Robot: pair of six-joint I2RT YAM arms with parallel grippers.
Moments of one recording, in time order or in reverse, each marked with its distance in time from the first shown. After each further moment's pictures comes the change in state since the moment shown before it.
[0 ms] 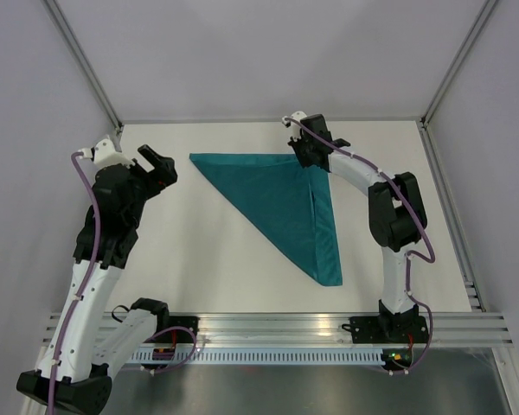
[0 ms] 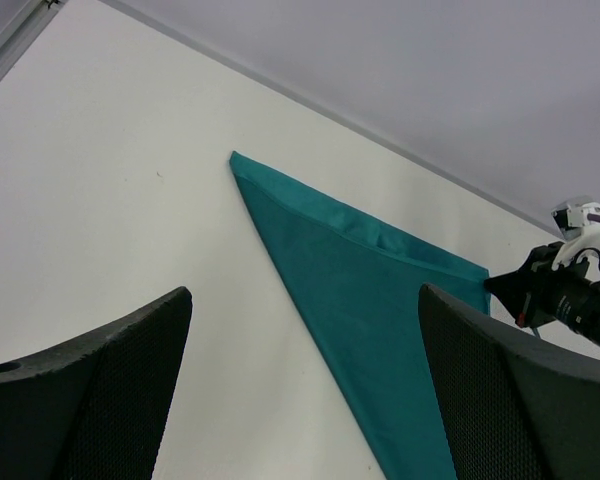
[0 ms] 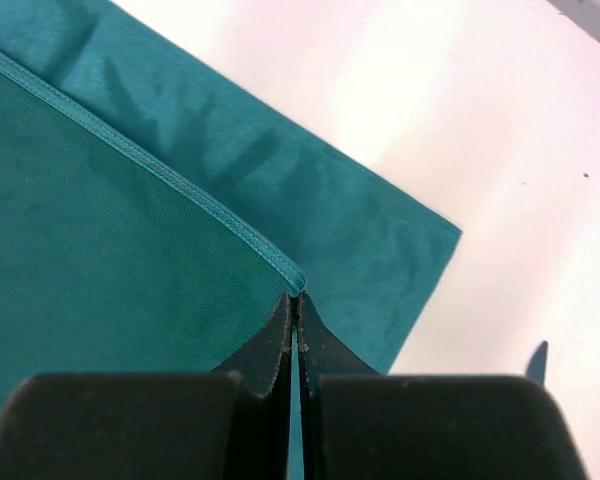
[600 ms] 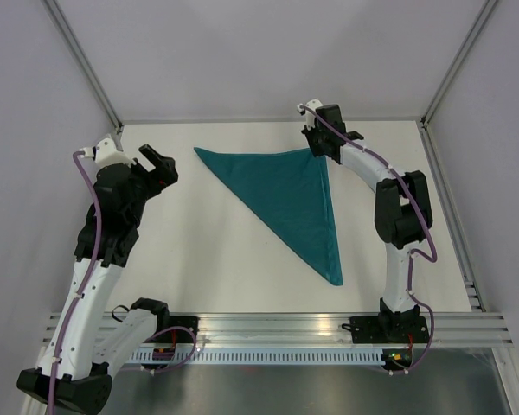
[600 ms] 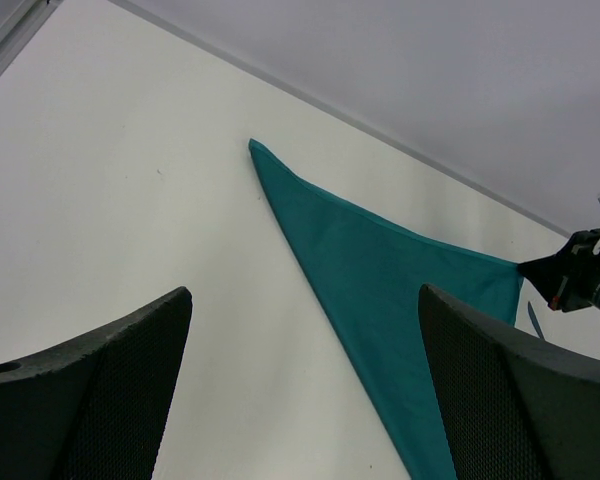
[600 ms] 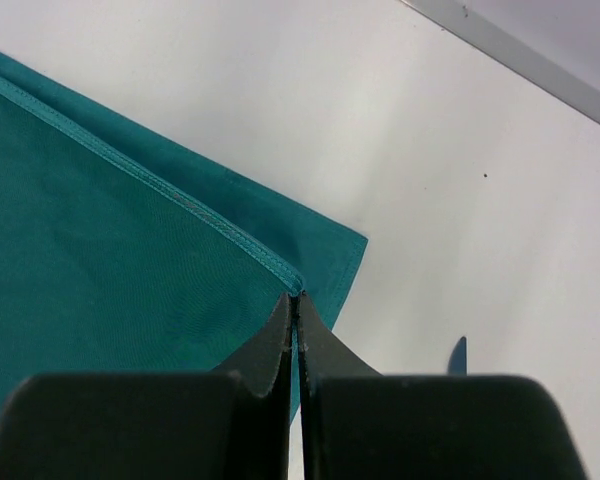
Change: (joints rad) left arm 0.000 0.011 0.000 0.000 0.002 0.000; right arm -0.091 0.004 0.055 0.005 -0.001 -0.010
